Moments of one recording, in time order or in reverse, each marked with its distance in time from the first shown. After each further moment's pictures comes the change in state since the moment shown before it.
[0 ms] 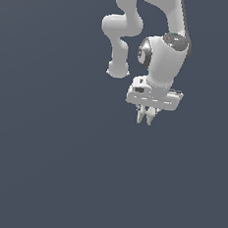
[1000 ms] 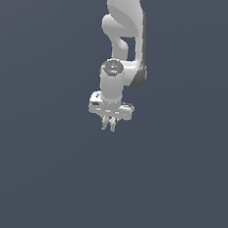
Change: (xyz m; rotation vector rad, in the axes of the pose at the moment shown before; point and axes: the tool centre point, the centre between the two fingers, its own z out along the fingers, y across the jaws) arm 0.016 0.161 0.097 0.000 -0.001 0.003
